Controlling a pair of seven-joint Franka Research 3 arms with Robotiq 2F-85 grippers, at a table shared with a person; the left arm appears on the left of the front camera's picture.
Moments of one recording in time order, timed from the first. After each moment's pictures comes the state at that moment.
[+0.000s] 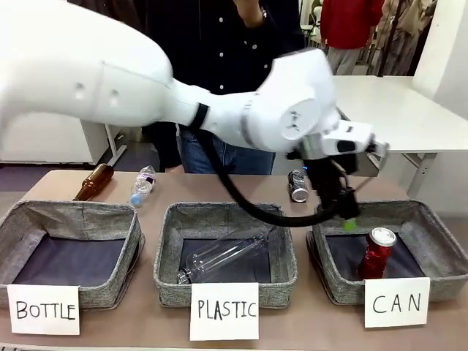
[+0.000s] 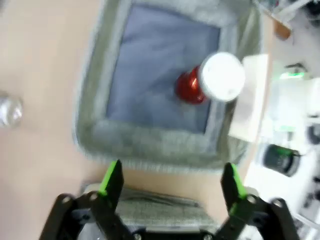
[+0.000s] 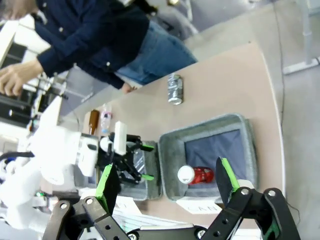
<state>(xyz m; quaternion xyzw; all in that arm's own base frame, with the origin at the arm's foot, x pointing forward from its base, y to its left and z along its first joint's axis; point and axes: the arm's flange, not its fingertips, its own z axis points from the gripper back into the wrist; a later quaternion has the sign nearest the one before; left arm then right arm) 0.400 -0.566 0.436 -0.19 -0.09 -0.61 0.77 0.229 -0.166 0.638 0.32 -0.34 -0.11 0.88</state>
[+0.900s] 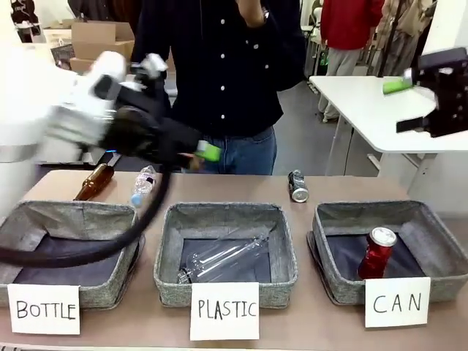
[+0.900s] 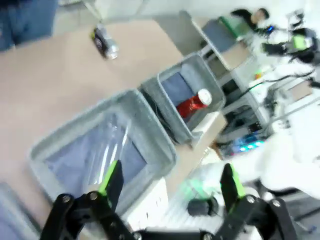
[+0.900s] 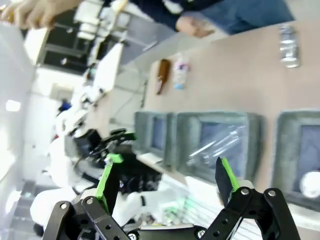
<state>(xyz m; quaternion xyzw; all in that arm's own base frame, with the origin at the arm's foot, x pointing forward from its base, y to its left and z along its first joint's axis) 0.300 -0.202 0.517 -0.43 -0.27 -0.24 0.83 0.291 0.037 0.592 0.49 -0.24 -0.02 0.84</state>
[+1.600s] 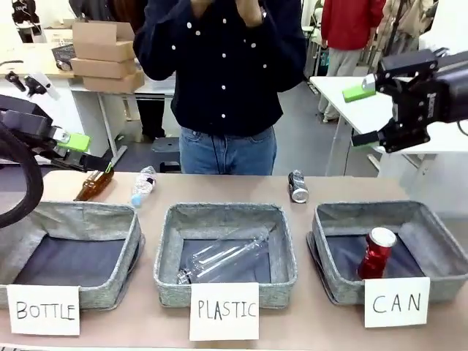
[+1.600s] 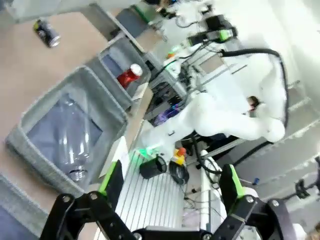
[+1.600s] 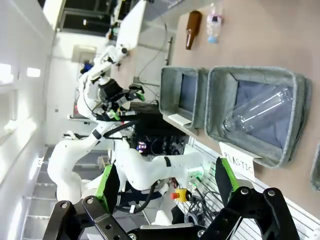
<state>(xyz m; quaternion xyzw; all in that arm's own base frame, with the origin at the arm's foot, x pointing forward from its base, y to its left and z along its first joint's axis) 0.328 -0.068 0.493 -0.59 -0.19 -0.31 0.72 0.280 0.082 0.583 0.54 -0.14 0.03 0.83</state>
